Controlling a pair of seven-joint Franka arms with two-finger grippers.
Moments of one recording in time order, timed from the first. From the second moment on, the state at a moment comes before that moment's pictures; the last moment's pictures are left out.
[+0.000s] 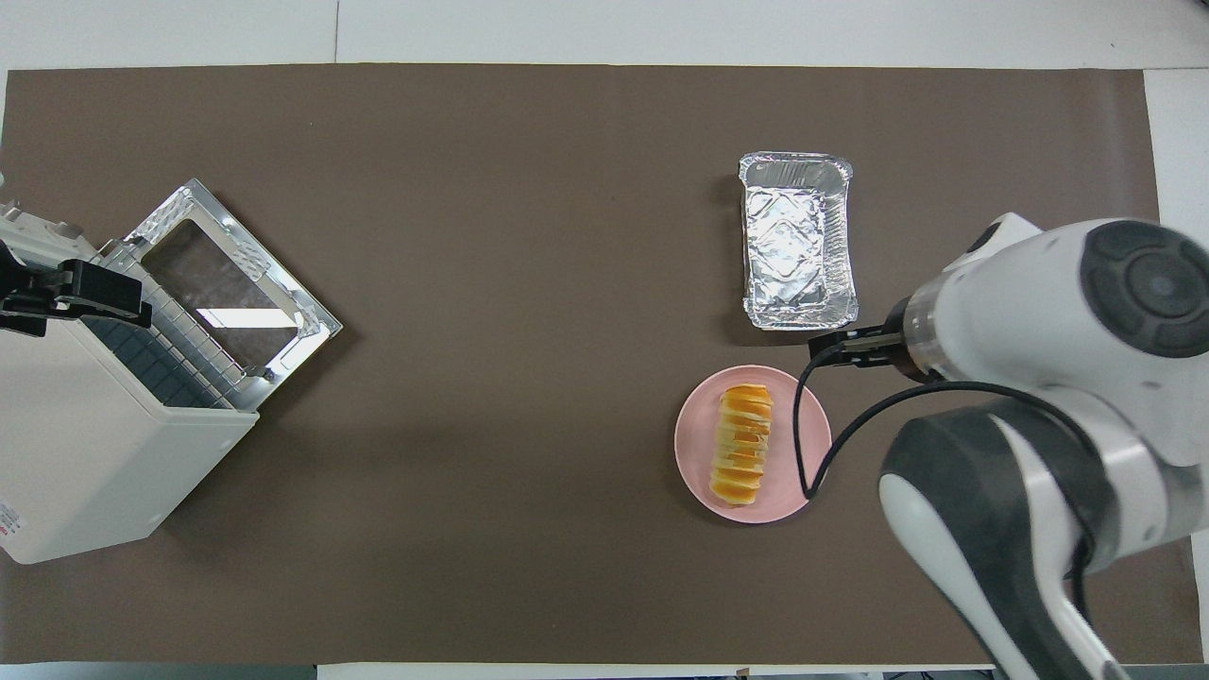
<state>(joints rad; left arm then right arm) -0.17 -0.02 0.14 -1.65 -0.02 1.53 -0.03 0.16 -0.11 0.05 -1.98 0.03 1.87 0.13</state>
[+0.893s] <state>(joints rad) -0.17 -0.02 0.14 -1.65 -0.02 1.53 -0.03 -0.01 -0.12 0.05 -1.71 0.05 1.49 -0.02</state>
